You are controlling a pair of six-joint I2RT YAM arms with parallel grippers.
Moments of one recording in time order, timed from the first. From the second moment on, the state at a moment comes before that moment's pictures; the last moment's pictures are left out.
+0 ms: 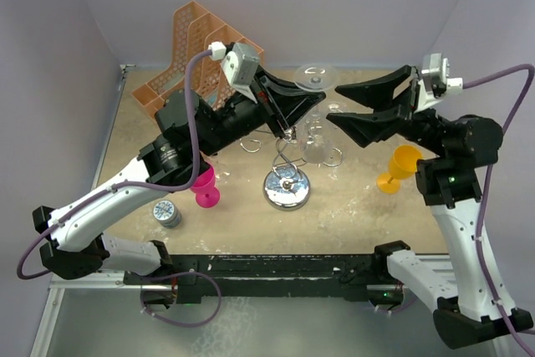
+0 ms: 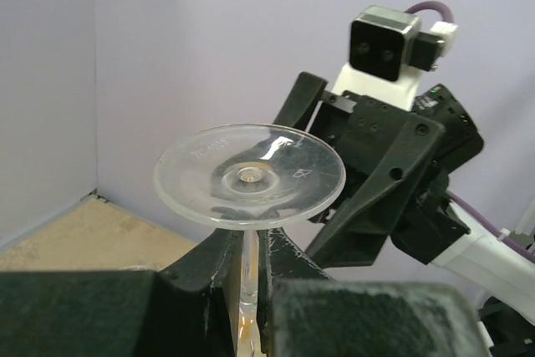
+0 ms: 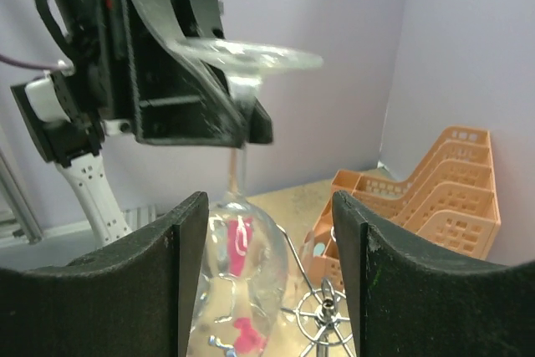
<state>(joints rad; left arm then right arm) -1.06 1.30 1.61 0.07 0.07 -0.28 0.22 0.90 1.24 0.28 -0.89 0.55</state>
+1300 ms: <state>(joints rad) -1.06 1.26 1.54 0.09 0.21 -0.09 0.22 0.91 1.49 0.02 -0.66 0.67</state>
